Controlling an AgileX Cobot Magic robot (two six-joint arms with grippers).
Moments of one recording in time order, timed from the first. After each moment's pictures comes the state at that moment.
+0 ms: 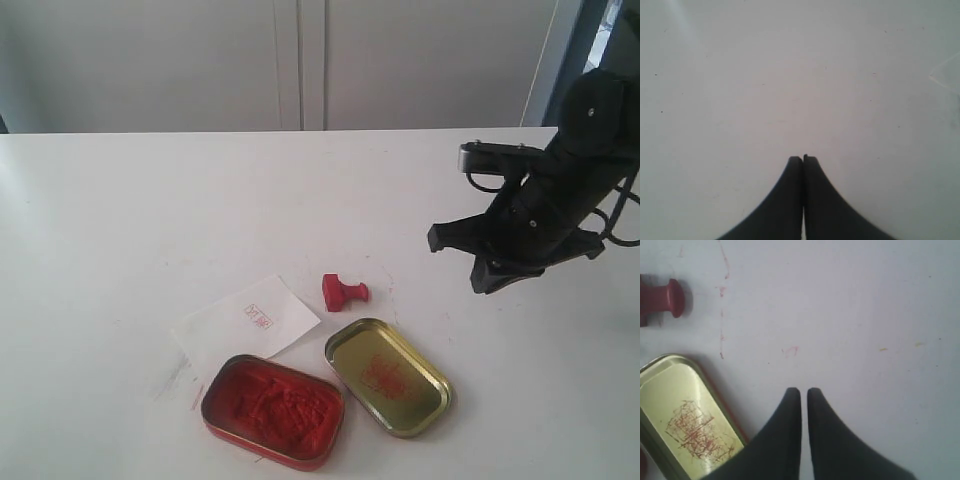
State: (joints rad) left arm 0.00 0.00 0.02 -0.09 0.52 0.13; right arm 0.21 1.76 -1.12 0.22 0.78 -0.03
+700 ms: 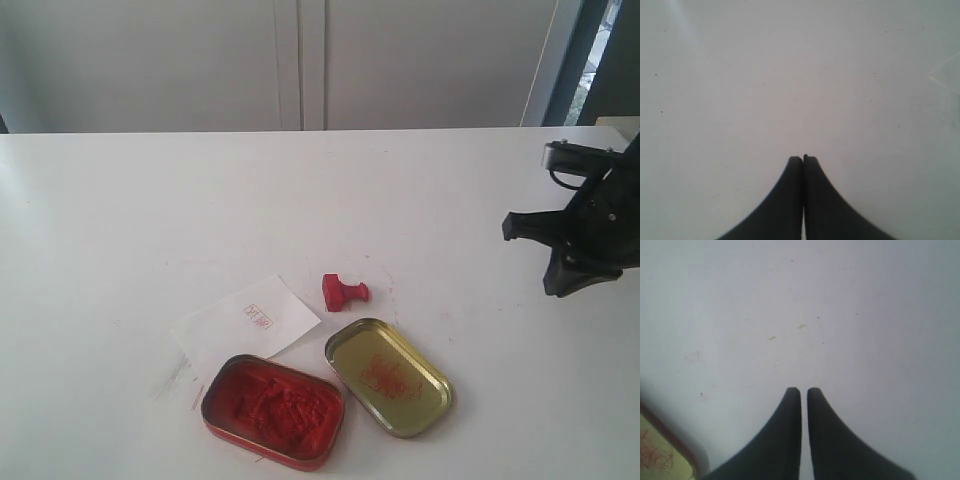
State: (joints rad) left arm 0.00 0.00 0.02 -0.09 0.52 0.13; right arm -0.01 1.76 -1.12 0.21 0.85 -0.02
